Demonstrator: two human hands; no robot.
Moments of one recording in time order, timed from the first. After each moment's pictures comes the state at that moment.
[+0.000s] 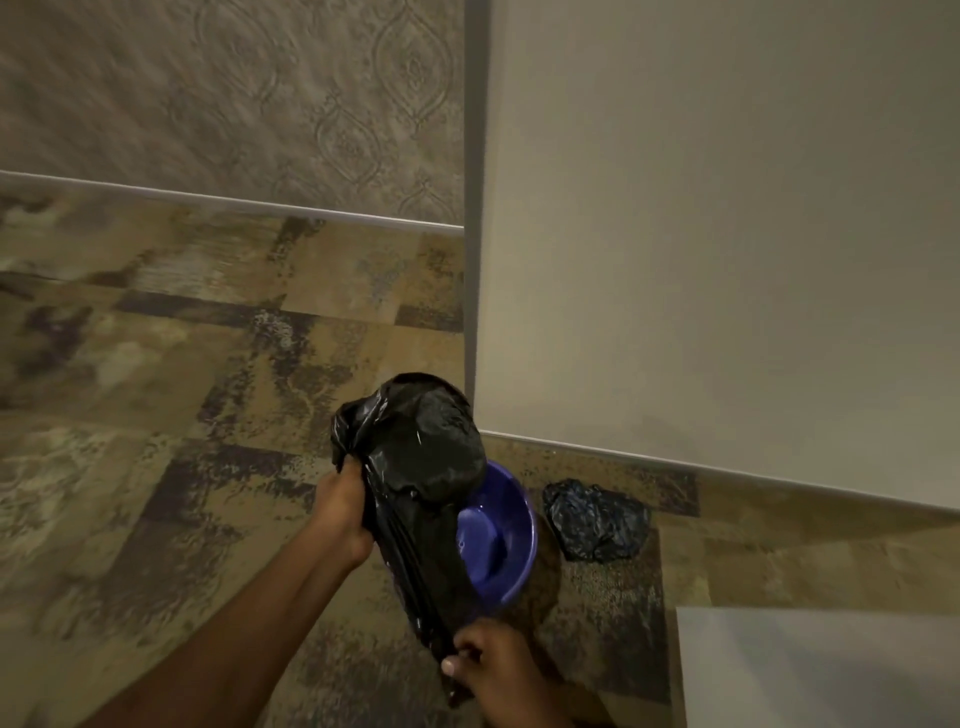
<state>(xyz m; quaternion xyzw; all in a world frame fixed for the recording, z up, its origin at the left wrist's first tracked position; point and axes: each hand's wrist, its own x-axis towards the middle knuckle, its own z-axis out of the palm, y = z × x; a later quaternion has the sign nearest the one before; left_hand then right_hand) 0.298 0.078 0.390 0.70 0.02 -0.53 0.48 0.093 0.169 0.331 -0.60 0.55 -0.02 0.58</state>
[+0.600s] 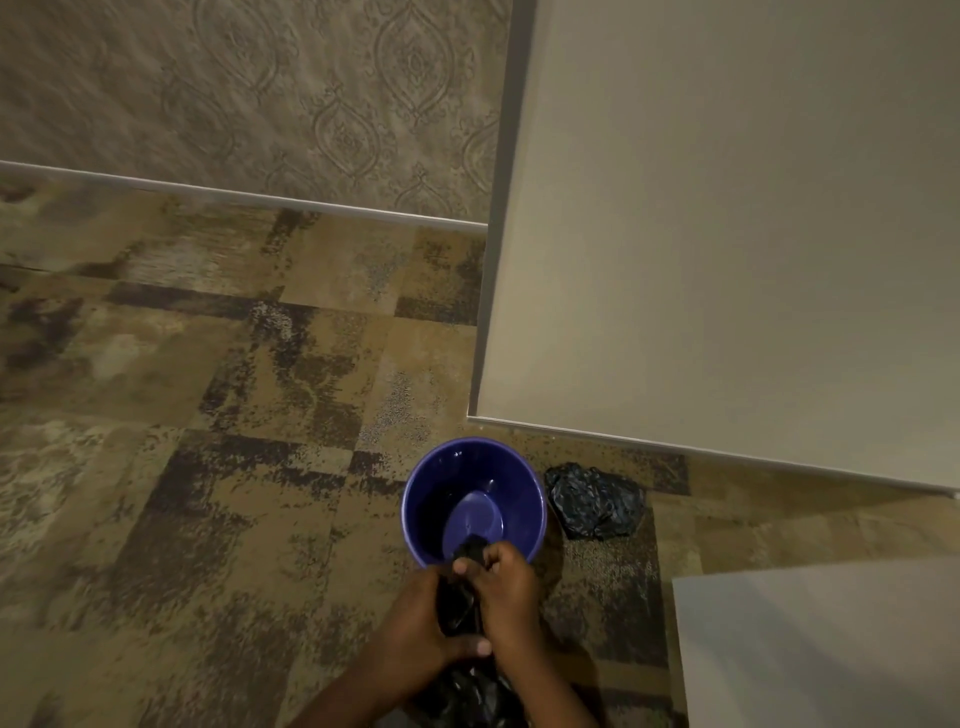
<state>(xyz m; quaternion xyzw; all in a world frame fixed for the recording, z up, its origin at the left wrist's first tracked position) 0.282 0.241 0.386 0.65 -0.50 -0.54 0.19 0.161 0.197 0.358 -0.45 0.67 -0.26 0.54</state>
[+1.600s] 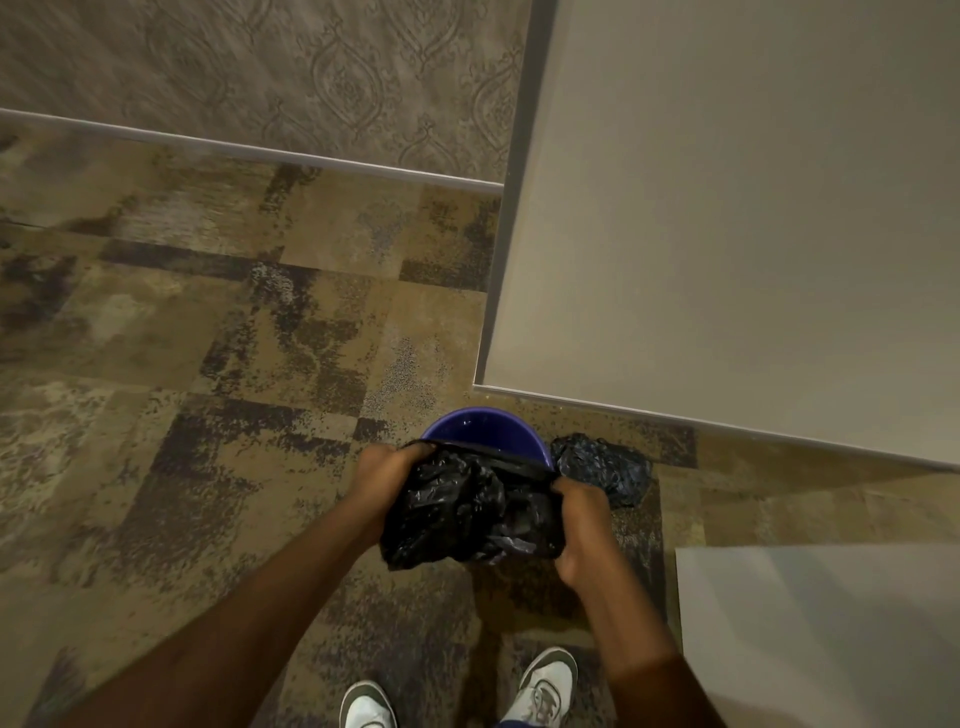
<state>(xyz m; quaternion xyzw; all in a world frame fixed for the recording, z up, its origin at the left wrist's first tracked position) 0.333 0.138 0.386 0.74 -0.19 -0.56 0.32 0.123 0.130 0.382 -0.14 0.72 -0.28 0.62</state>
